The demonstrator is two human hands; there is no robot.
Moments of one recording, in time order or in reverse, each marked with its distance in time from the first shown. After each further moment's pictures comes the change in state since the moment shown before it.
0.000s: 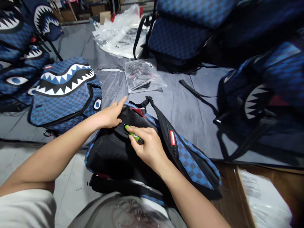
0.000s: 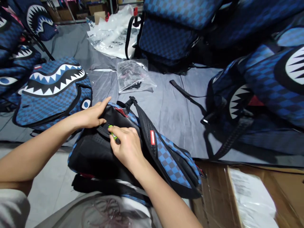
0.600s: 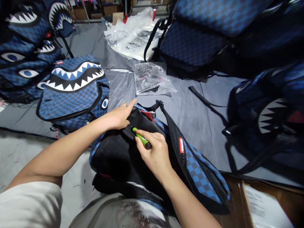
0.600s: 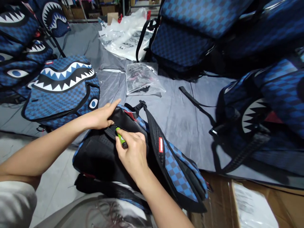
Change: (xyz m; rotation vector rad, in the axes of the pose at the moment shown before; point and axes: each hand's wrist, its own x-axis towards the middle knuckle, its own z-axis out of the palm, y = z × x) left_hand -0.002 0.000 0.001 -0.057 0.014 -0.005; right_hand -0.003 -0.003 0.008 -0.031 0.114 0.011
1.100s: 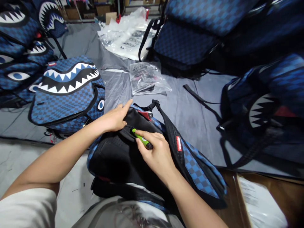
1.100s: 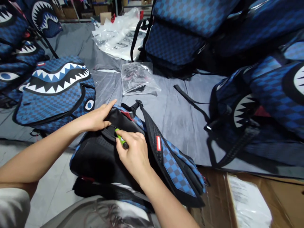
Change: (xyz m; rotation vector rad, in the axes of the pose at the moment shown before) left_hand 0.000 -0.003 0.001 -0.027 0.019 0.017; right_hand 0.003 0.000 -0.003 0.015 -0.034 0.021
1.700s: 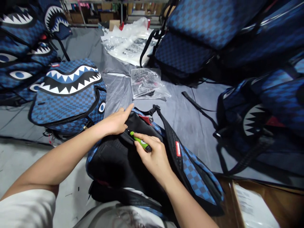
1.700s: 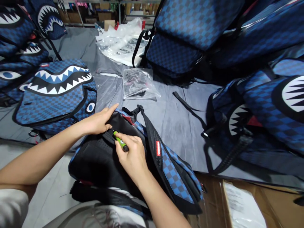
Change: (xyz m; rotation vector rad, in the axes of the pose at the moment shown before) left_hand -0.001 0.000 0.002 -0.028 0.019 -0.009; right_hand 0.002 -0.001 0.004 0.059 -0.023 0.041
